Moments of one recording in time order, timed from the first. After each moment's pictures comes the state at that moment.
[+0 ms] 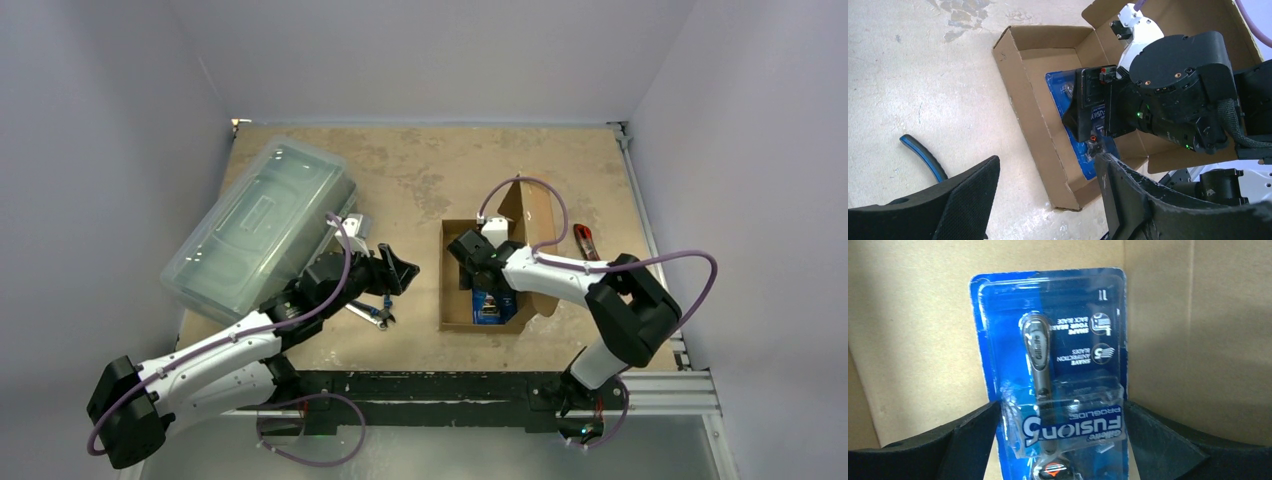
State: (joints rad) left arm -0.85 0.87 0.50 0.08 -0.14 -0.67; right arm 0.79 1.58 0.88 -0.57 0.57 0.77
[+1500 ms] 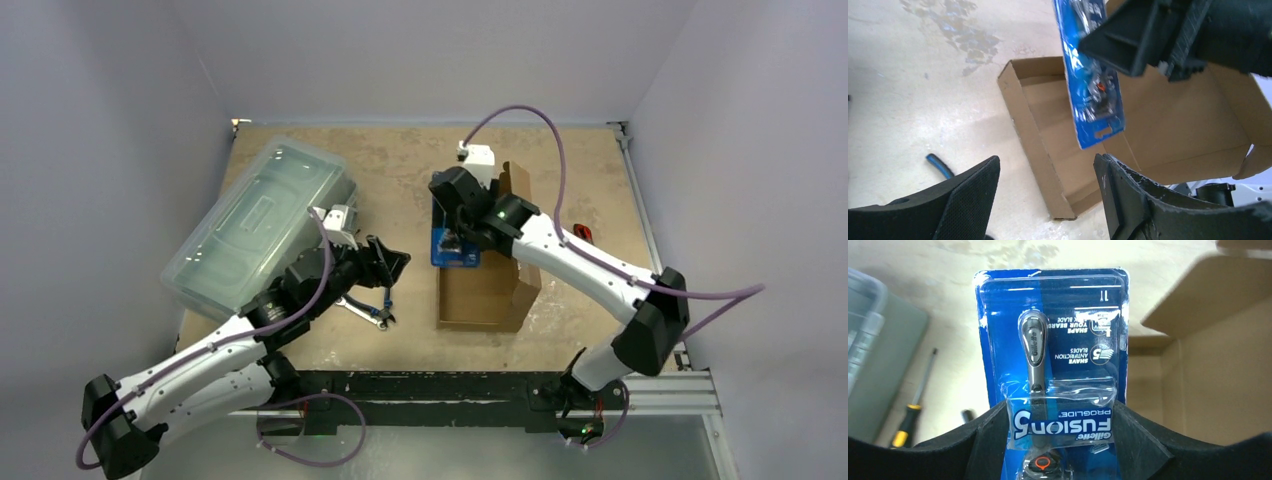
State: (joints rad) left arm -0.85 0.79 0.59 -0.03 -0.20 -0.61; right arm 0.85 1.49 1.37 -0.72 0.64 0.69
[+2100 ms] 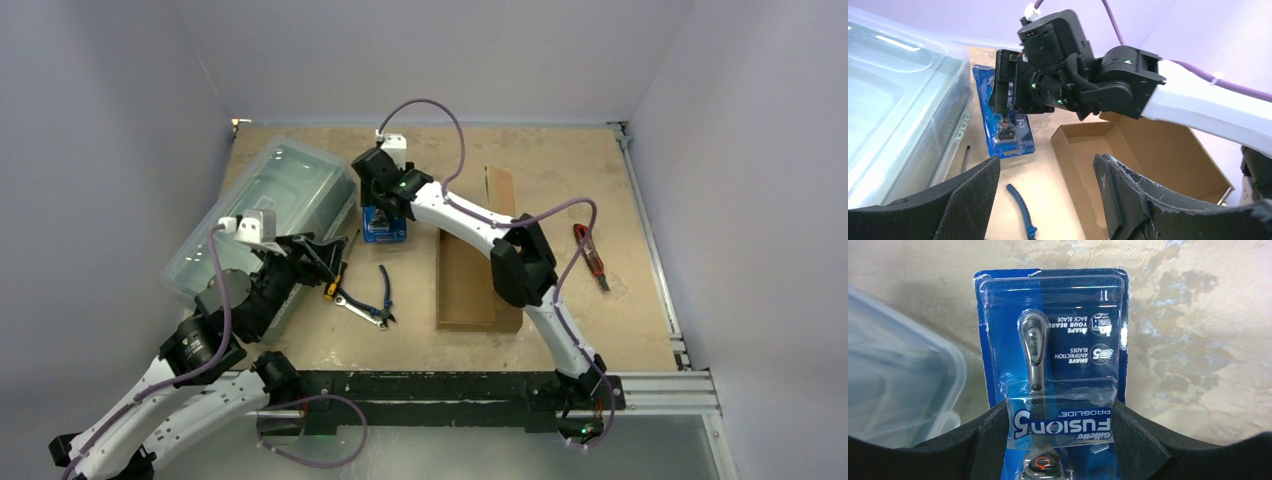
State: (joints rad) left arm -0.85 0.45 0.79 -0.36 -0.46 -0.41; right arm 0.85 2.27 2.08 -0.58 0.53 0.65
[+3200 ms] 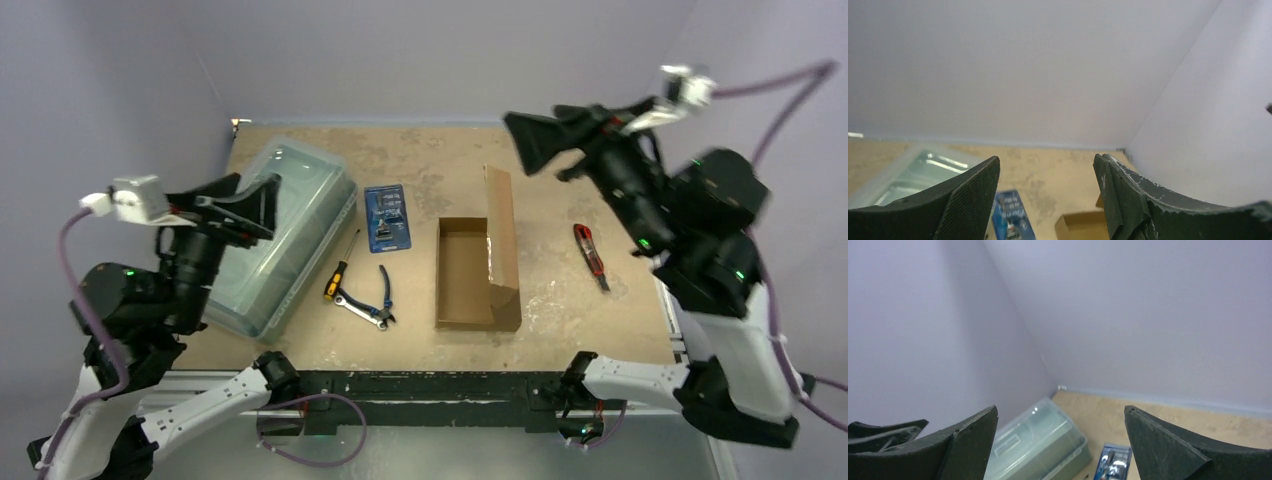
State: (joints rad) left arm -0.85 0.58 1.25 -0.38 -0.58 -0.20; right arm 0.87 1.19 1.92 -0.54 0.38 0.33
